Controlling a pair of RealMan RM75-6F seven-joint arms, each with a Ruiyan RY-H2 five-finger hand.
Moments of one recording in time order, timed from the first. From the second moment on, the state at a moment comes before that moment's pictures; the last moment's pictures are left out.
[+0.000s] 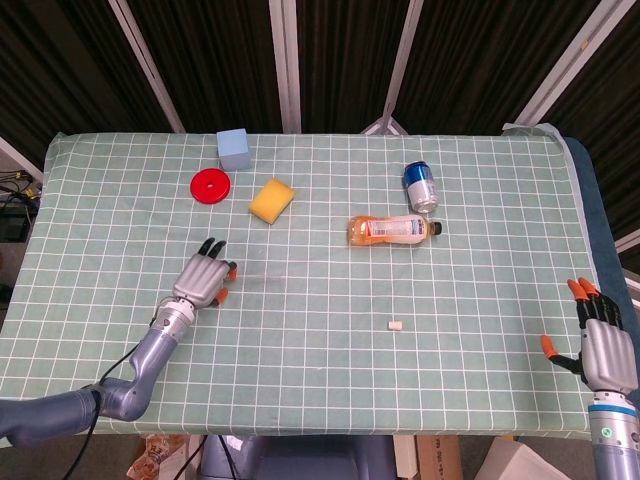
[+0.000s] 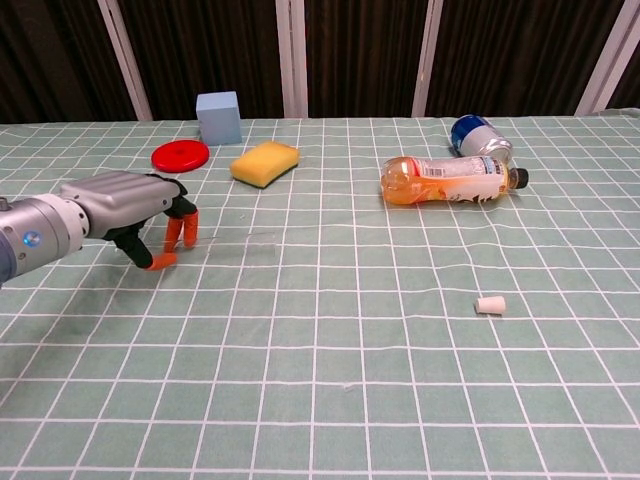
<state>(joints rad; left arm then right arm) -0.76 -1.63 -0.12 -1.30 1.06 0.92 0.50 0.10 -1.14 0.15 -1.72 -1.22 1.37 0.00</state>
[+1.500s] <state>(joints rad) -0.70 -1.34 -0.15 -1.52 1.46 1.15 0.08 0.38 -1.42 0.17 -1.68 -1.06 1.09 -0.33</state>
